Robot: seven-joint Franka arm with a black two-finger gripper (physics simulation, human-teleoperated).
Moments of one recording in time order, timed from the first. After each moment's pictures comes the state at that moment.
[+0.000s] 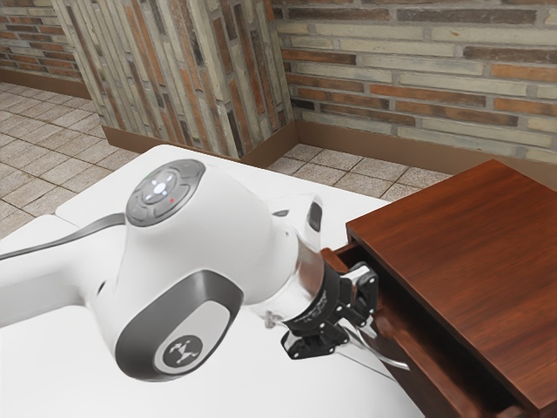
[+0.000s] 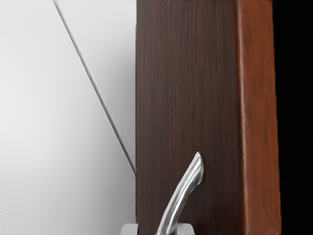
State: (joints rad) arm 0.08 -0.34 -0.46 -2.22 -0.15 2.42 -1.42
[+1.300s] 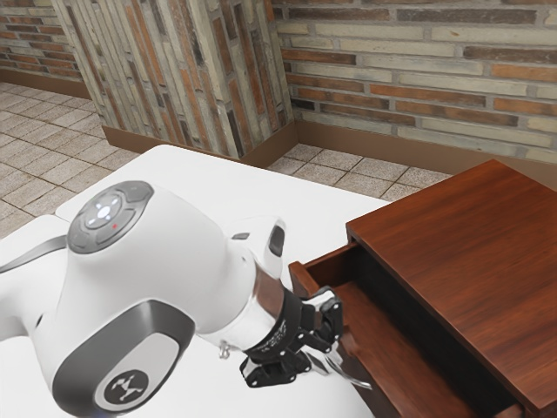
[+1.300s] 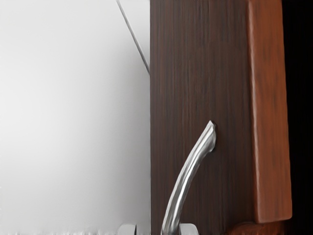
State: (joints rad) arm 0.04 -0.50 -0.43 -2.33 -0.20 2.34 -1.40
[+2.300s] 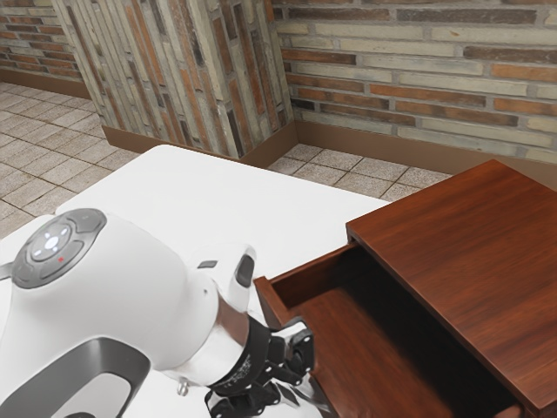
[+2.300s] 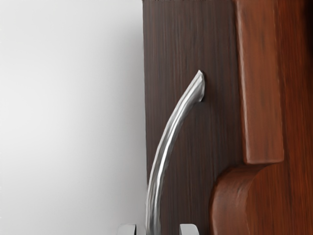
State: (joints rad) arm 0.01 -0.65 -0.42 -2.42 -0.24 2.26 -1.37
